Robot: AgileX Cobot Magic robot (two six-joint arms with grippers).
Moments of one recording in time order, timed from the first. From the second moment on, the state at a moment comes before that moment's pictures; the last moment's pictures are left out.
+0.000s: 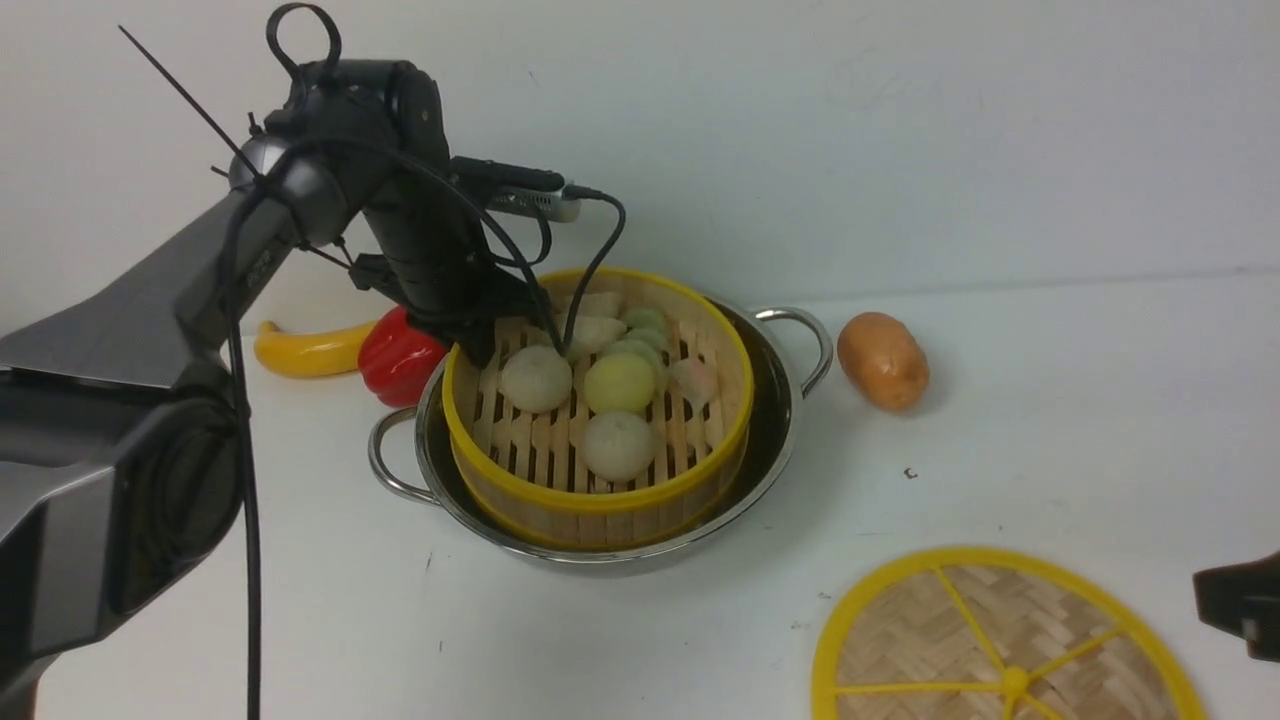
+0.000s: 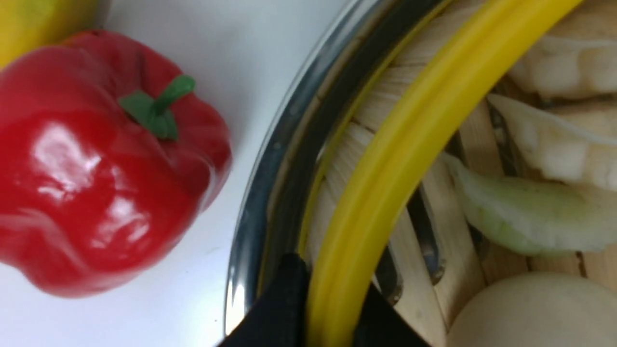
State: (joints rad) right arm 0.18 0.87 -0.64 0.30 0.84 -0.07; left arm -0.18 2.41 -2.26 -0.04 1.23 0.11
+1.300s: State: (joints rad) right arm 0.20 1.18 -0.79 0.34 0.87 -0.20; left arm -0.14 2.01 -2.38 -0.09 1.22 0.15
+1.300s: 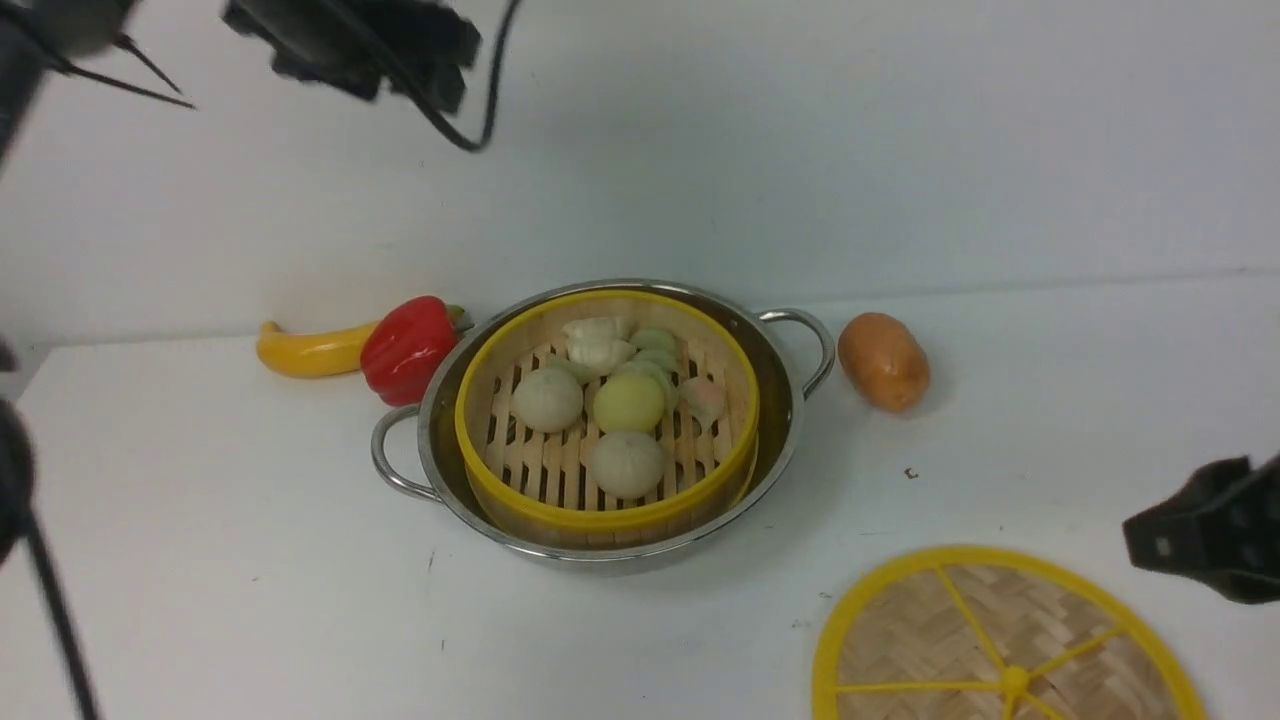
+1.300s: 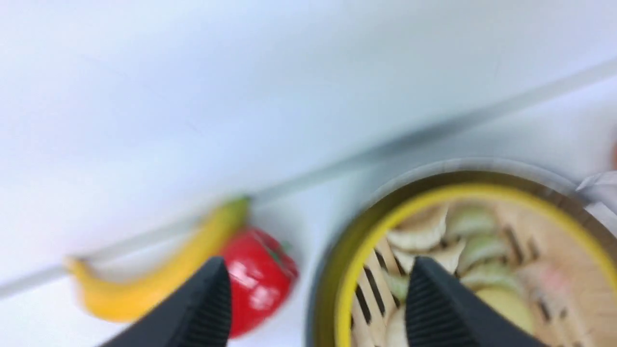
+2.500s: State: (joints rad) right arm 0.43 1.64 -1.37 0.11 1.21 -0.02; left arm -0.12 0.54 -1.15 0.04 1.21 0.23
